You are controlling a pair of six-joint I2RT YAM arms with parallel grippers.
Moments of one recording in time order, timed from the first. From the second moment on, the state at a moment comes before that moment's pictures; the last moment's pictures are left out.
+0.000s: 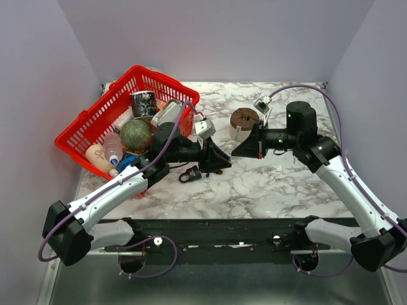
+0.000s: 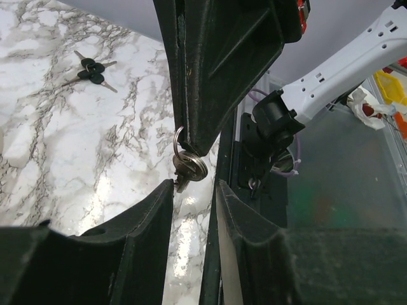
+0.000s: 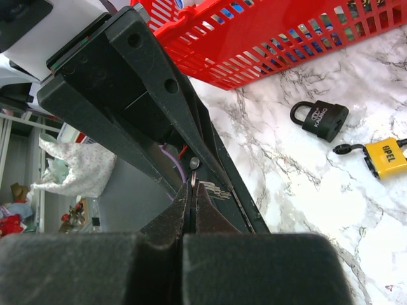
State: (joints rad) left arm -0.74 1.16 0.90 0.14 0.74 -0.27; right arm 0.47 1.12 1.16 -0.46 -0.84 0.42
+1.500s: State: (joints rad) left arm -0.87 1.19 0.90 -0.09 0.65 -0.09; right arm 0.47 1.04 1.08 -0.65 -0.71 0.11
